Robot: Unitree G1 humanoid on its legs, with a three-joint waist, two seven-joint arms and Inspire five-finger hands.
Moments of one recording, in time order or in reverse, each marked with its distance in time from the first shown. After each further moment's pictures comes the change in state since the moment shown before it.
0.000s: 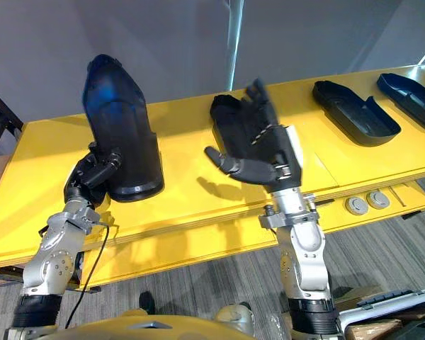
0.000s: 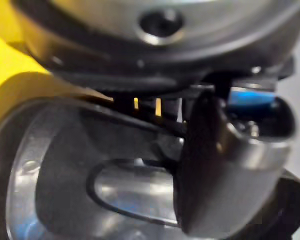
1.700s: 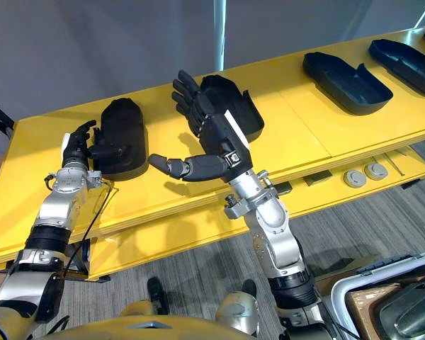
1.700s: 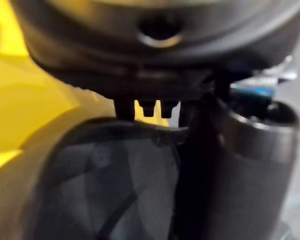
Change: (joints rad) left arm -0.438 0.115 -0.048 0.483 0.608 0.088 0.176; right arm -0.176 0.020 0.193 -0.038 0.020 0.078 0.044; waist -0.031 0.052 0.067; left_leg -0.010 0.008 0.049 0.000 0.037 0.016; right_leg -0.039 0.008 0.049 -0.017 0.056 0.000
